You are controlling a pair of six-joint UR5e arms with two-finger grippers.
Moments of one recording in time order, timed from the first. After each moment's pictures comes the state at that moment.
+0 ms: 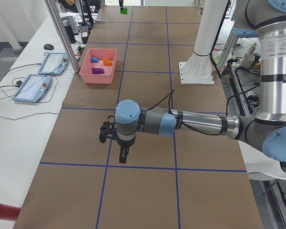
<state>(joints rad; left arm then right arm) -1.59 -1.47 -1.78 -1.62 -2.34 -0.01 1.30 -1.07 1.62 -1.80 2.31 0.42</state>
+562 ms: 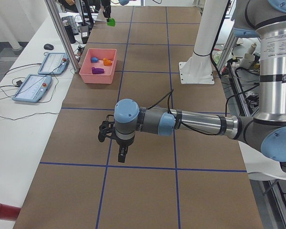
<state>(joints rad) -1.59 -1.48 -1.78 -1.62 -2.35 -0.01 1.15 -0.67 1.29 -1.77 2.30 0.76</state>
